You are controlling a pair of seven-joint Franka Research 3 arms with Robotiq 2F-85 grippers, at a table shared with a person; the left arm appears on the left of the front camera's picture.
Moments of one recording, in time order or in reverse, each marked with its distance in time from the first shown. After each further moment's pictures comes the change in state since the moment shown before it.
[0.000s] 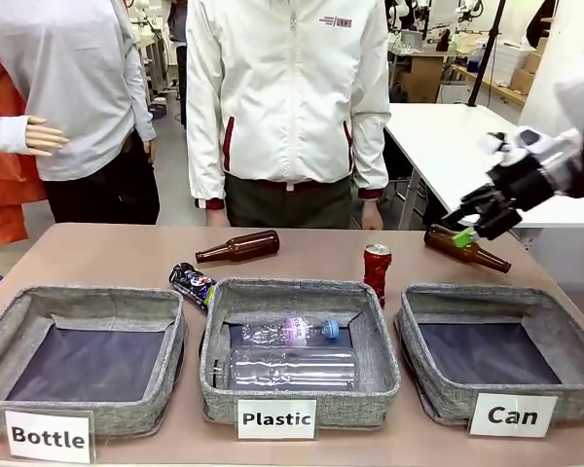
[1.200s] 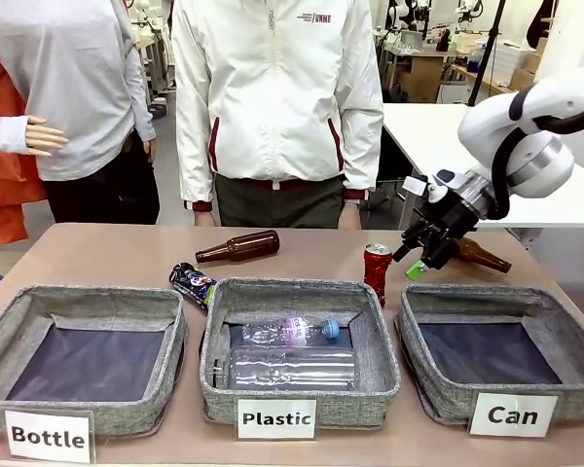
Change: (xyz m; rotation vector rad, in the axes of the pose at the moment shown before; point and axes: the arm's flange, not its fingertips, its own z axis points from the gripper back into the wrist) left arm 0.000 0.000 0.000 0.000 0.000 0.000; right arm -0.004 -0.040 -0.108 0.183 0.094 0.027
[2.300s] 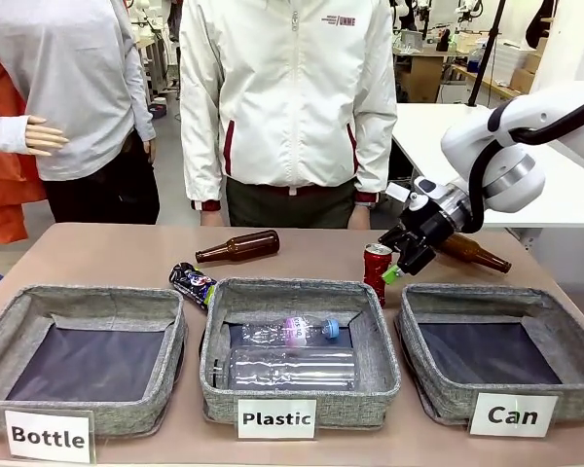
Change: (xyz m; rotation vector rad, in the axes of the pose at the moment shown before) left arm 0.000 0.000 0.000 0.000 0.000 0.000; right arm 0.007 -0.017 -0.039 0.056 -0.113 0.057
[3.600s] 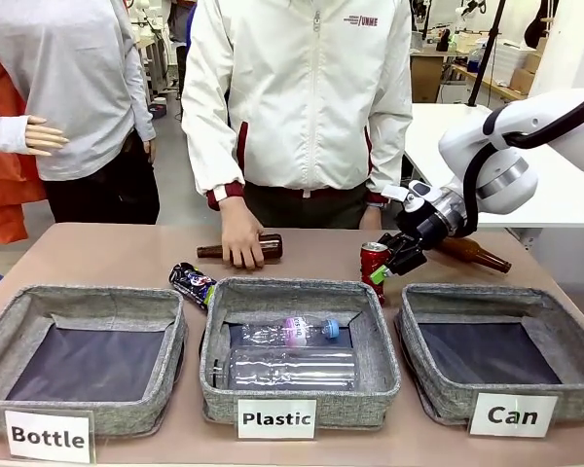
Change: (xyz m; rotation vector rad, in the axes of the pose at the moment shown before) left arm 0.000 0.000 0.000 0.000 0.000 0.000; right arm -0.002 -0.009 -0.007 0.118 -0.063 0.002
